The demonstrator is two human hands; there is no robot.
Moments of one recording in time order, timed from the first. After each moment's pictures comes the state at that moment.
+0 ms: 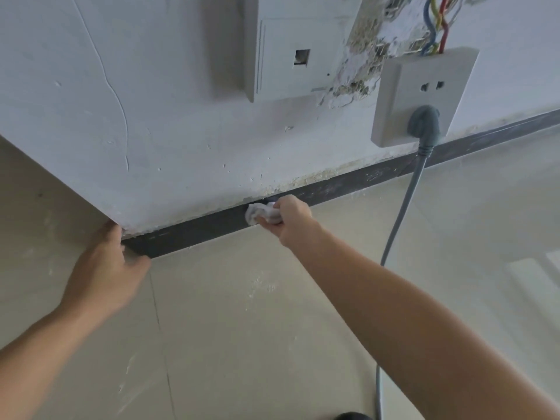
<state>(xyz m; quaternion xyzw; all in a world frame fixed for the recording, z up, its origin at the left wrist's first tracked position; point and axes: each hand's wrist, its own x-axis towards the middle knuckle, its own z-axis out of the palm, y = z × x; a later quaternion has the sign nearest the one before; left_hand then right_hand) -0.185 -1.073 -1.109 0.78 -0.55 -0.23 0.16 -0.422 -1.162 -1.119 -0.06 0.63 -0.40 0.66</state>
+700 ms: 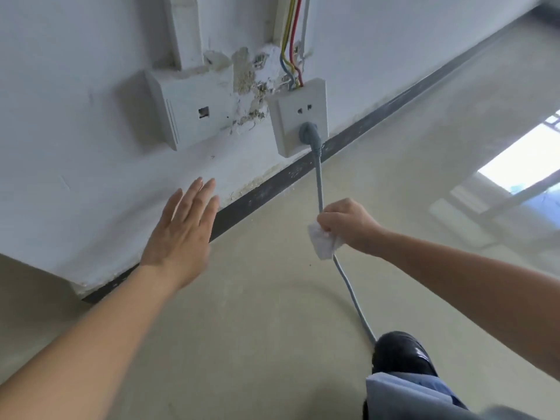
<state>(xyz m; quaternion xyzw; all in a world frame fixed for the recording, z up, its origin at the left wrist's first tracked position) -0.293 -1.128 -1.076 0.42 -0.90 0.11 0.03 -0.553 -1.045 -1.010 -0.41 0.81 -0.20 0.36</state>
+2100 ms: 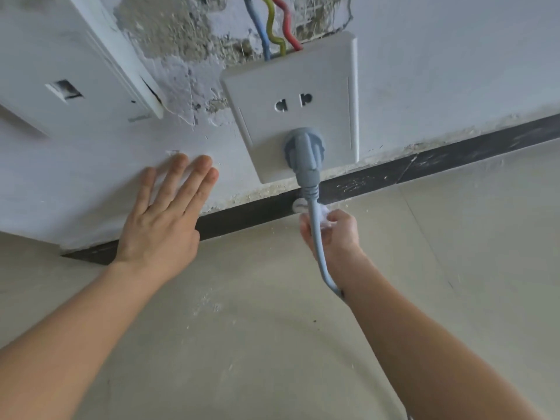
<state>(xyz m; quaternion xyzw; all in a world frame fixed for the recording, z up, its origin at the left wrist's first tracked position) -0.354 -1.148 -1.104 0.54 -0.80 0.27 -0.02 -0.598 -1.189 -1.174 0.12 0.46 -0.45 0.76</state>
